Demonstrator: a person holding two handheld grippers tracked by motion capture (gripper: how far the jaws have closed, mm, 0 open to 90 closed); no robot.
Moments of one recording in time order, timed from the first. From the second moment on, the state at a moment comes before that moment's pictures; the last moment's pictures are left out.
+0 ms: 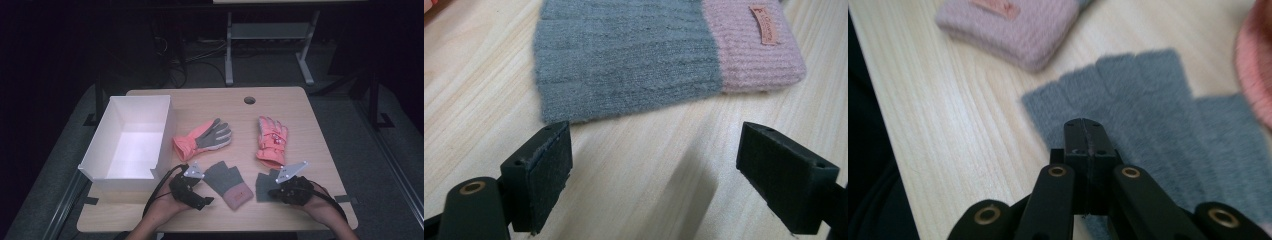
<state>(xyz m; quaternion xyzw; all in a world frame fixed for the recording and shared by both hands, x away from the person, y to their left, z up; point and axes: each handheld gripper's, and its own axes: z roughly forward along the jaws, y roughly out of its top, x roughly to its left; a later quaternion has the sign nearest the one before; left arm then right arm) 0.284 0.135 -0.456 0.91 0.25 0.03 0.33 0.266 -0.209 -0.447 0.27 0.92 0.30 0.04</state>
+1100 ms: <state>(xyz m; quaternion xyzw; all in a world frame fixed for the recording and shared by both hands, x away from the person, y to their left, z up) 0.284 0.134 -0.457 0.91 0.26 0.03 0.33 0.253 -0.283 -0.446 0.35 0.89 0.29 0.08</state>
